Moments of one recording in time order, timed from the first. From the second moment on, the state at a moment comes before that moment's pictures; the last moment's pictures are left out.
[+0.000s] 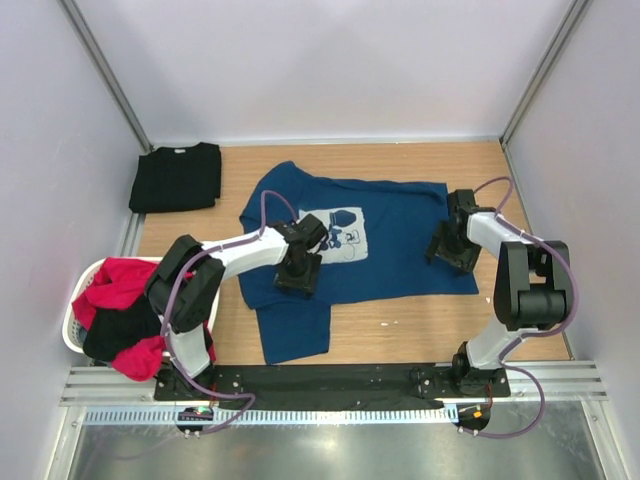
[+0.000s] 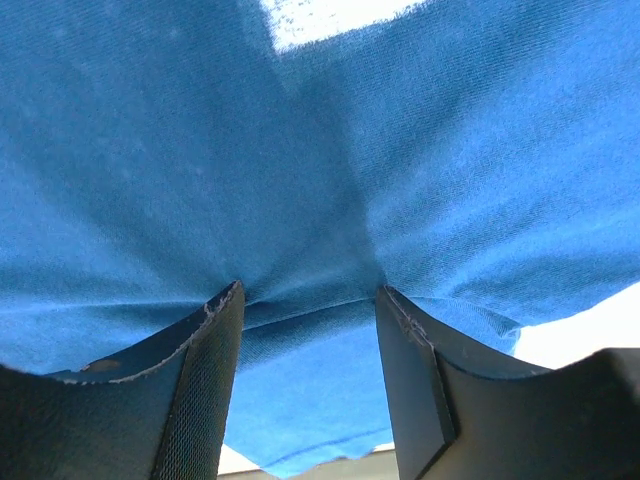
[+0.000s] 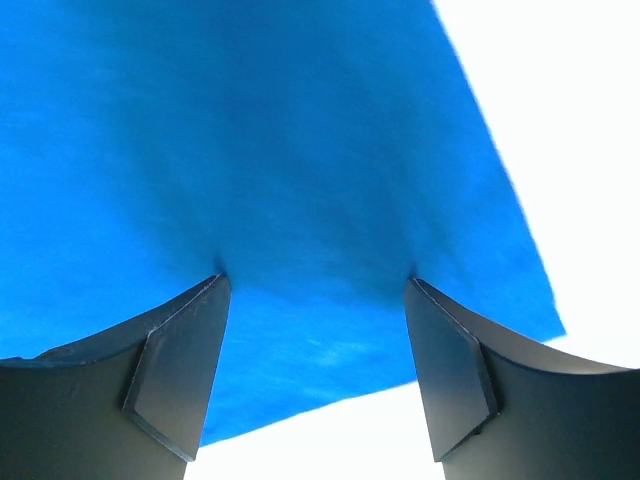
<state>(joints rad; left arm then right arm) -0.74 1.82 1.18 -0.74 -0.03 -0.51 -0.01 1.67 0.99 -0.62 0.11 0.48</state>
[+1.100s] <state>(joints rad) -0.42 2.03 2.02 -0.99 -0.16 -0.53 -0.08 1.84 1.38 -0.47 0.21 1.15</state>
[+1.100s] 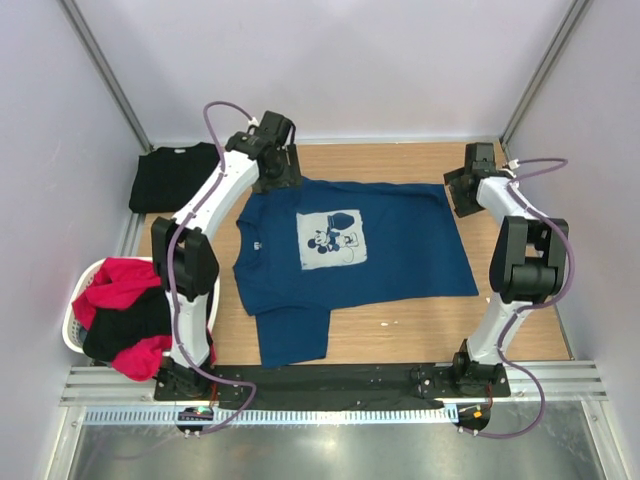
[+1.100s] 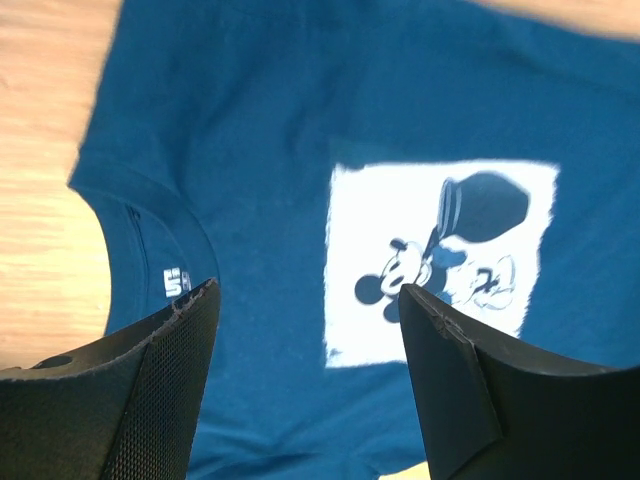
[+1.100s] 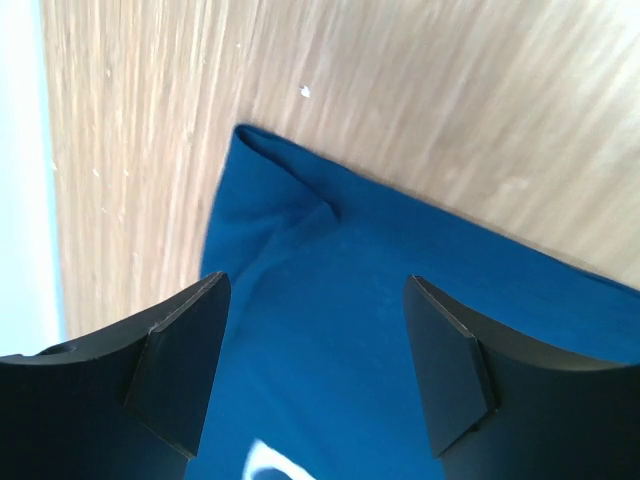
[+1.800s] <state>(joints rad) -0.40 1.98 1.90 -0.99 -0.17 -0.52 -0.08 2.03 1.37 -0.27 0.19 1.38</state>
